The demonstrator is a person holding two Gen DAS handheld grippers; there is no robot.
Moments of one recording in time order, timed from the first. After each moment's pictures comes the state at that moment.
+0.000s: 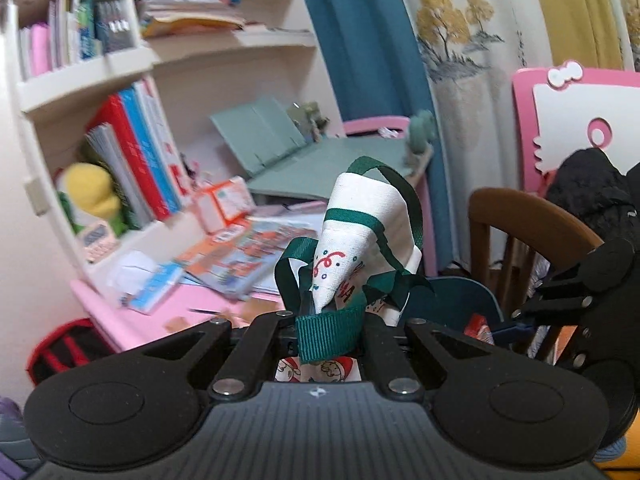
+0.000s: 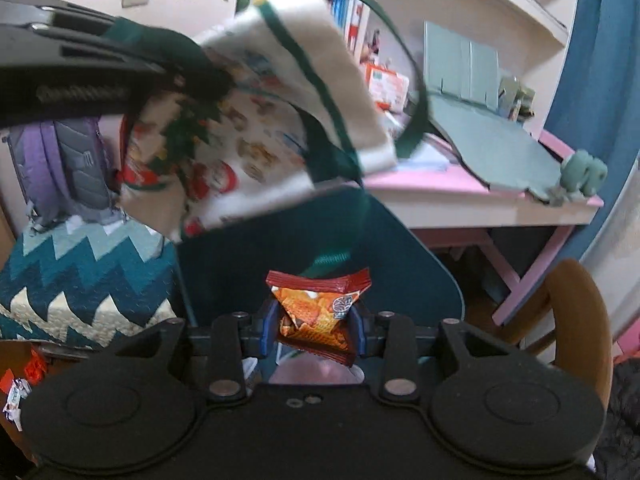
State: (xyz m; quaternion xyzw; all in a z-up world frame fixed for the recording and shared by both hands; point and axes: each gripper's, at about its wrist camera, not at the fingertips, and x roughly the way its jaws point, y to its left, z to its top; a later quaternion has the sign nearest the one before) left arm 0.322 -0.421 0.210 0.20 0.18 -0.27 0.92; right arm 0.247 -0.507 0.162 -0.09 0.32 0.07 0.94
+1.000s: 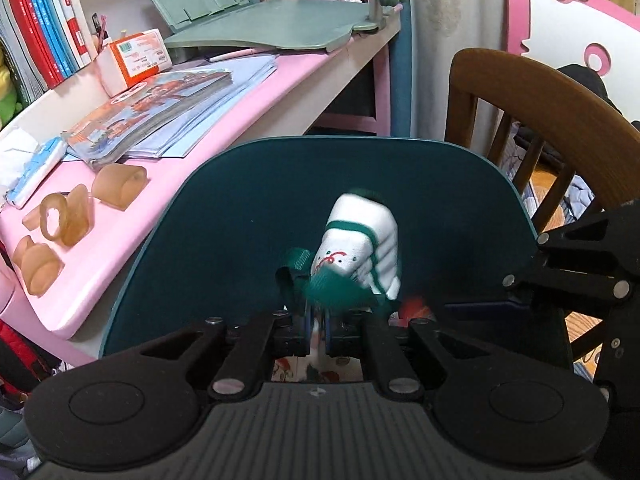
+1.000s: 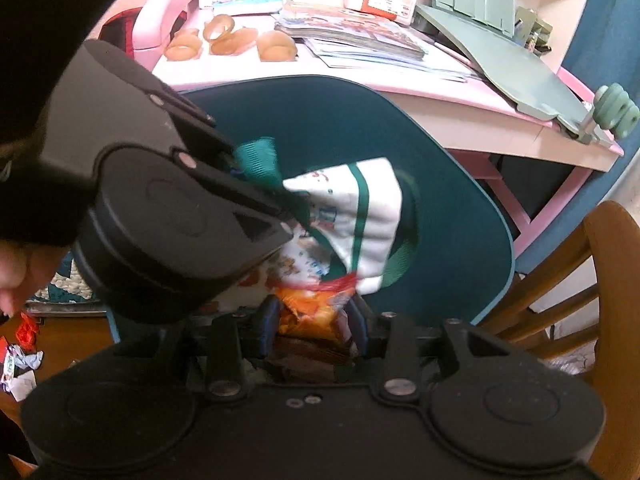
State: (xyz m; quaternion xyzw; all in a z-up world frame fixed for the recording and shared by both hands) left arm 0.392 -0.480 0.093 0.21 0.37 -0.30 0.85; right arm 0.297 -0.505 0.109 -0.09 0.42 0.06 0.90
